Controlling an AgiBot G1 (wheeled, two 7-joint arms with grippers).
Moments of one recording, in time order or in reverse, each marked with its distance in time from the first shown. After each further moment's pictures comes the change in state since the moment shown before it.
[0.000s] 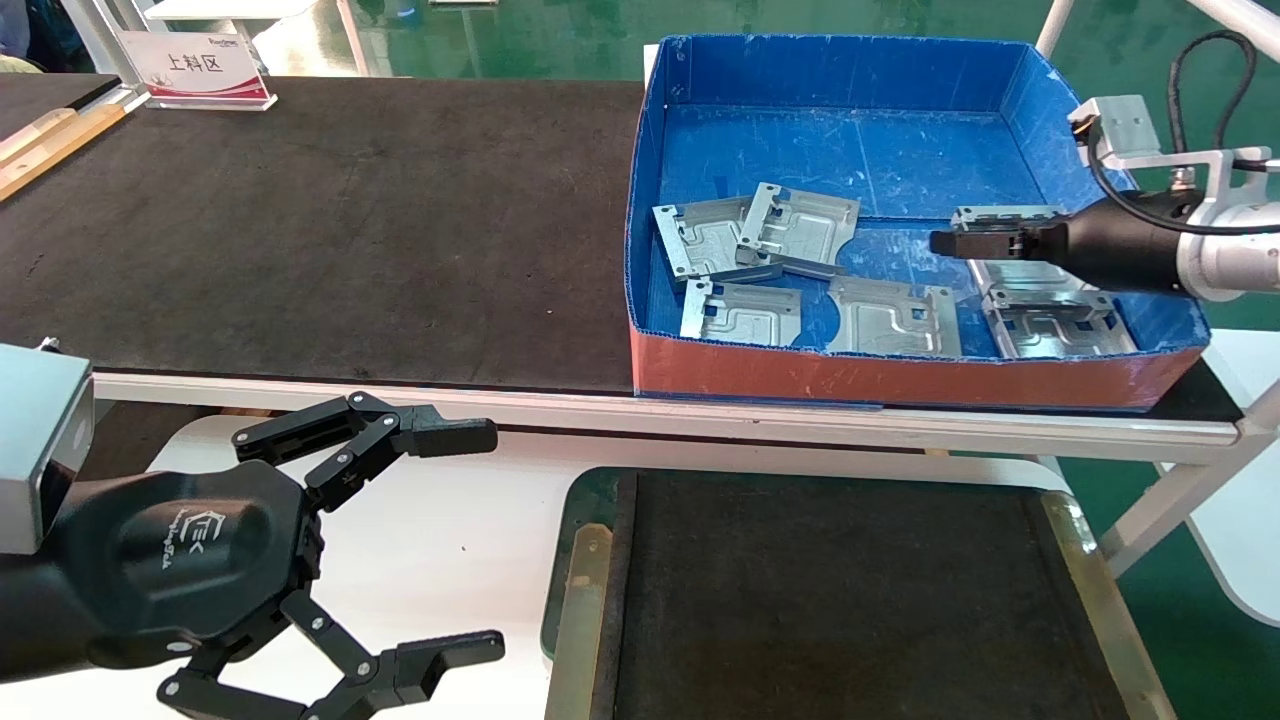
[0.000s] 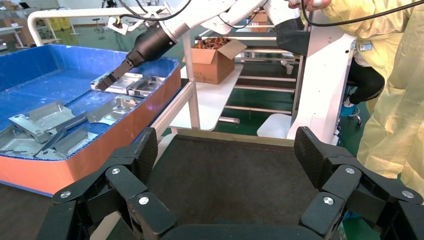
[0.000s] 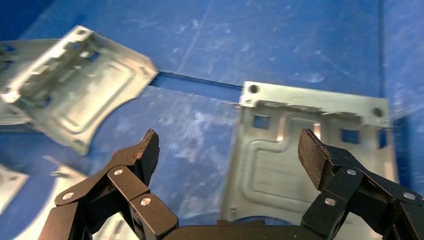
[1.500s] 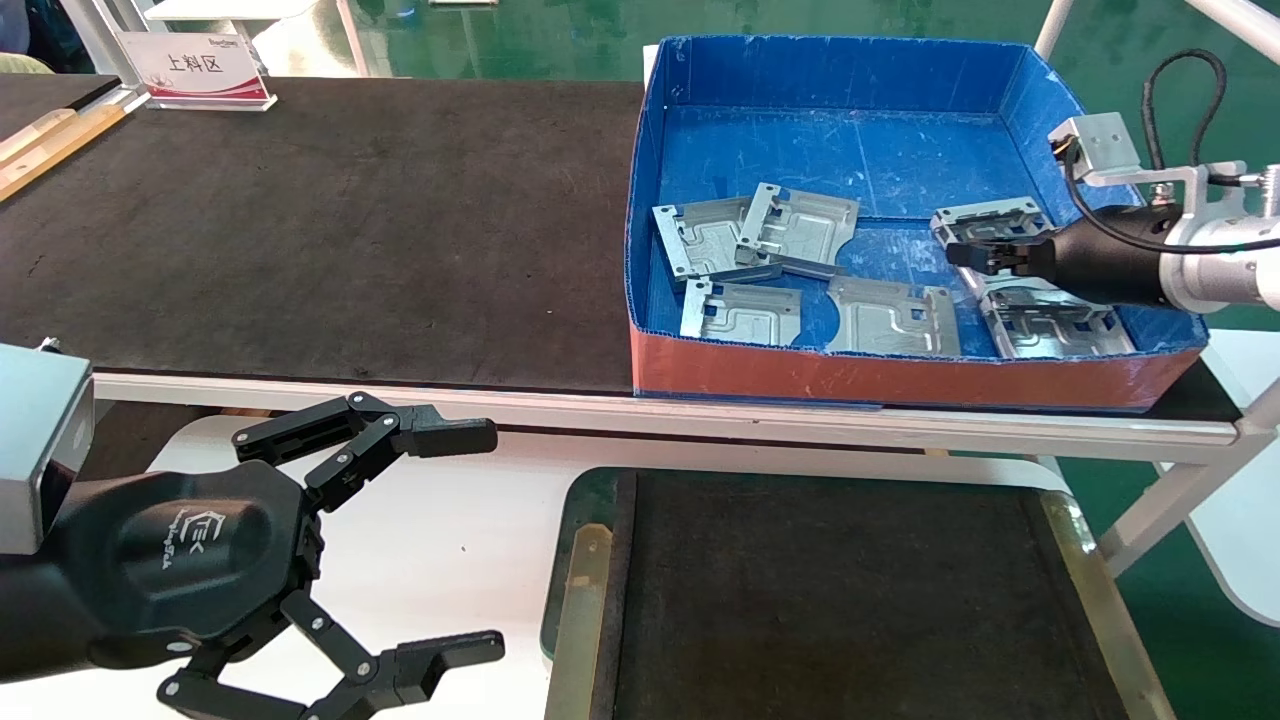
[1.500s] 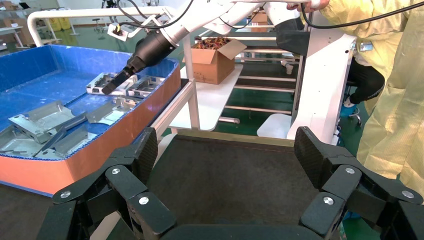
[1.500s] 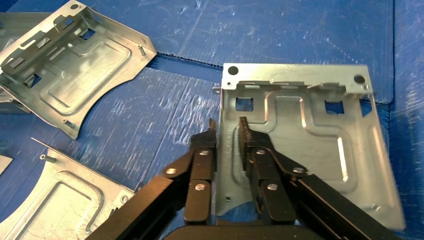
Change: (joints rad) left arm 0.000 0.000 0.000 0.000 0.000 0.000 0.000; right arm -0.014 -0.013 -0.024 0.012 -0.034 0.017 0.003
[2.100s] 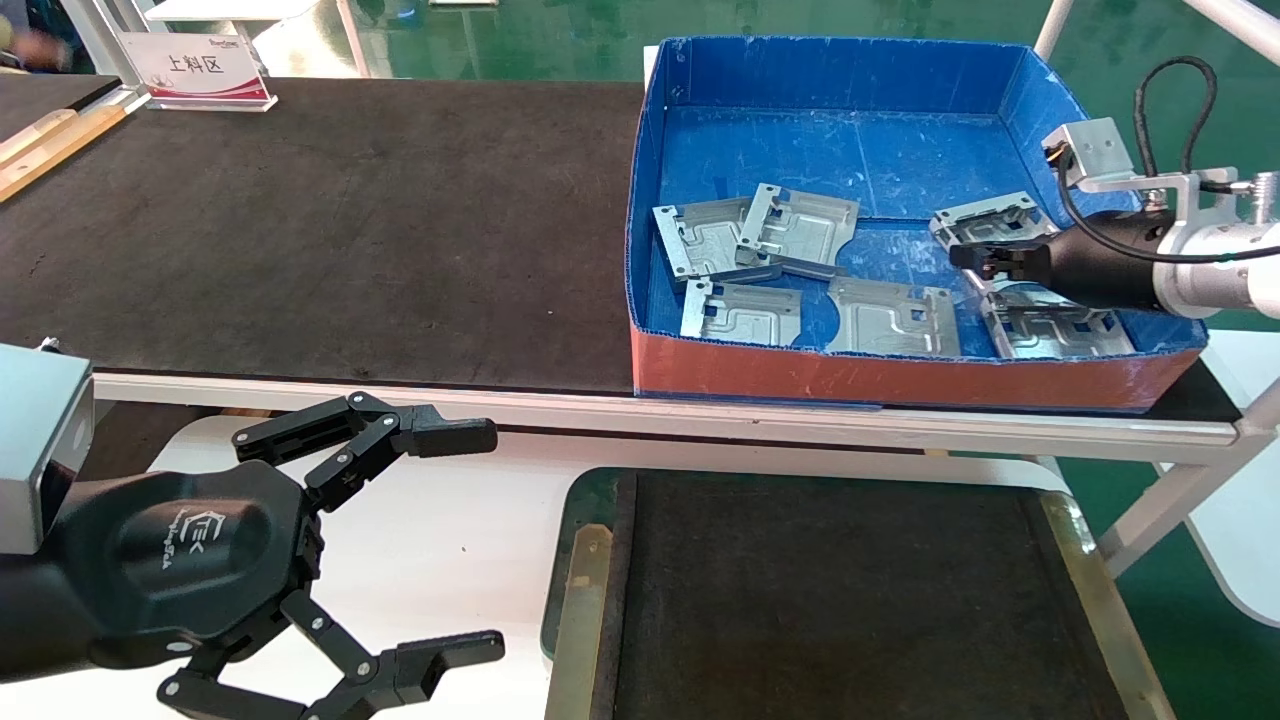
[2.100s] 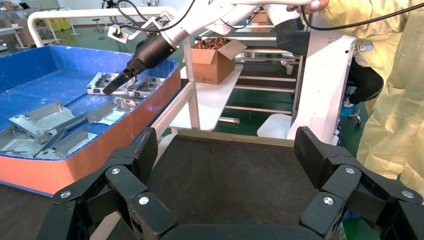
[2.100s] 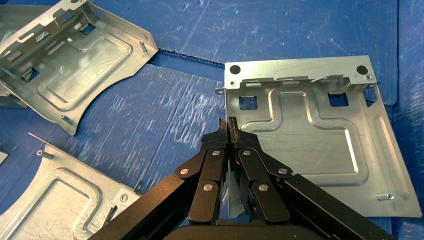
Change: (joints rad) left arm 0.000 0.000 0.000 0.000 0.000 0.000 0.000; right arm -0.009 0.007 0.004 0.015 0.005 0.002 -0.031
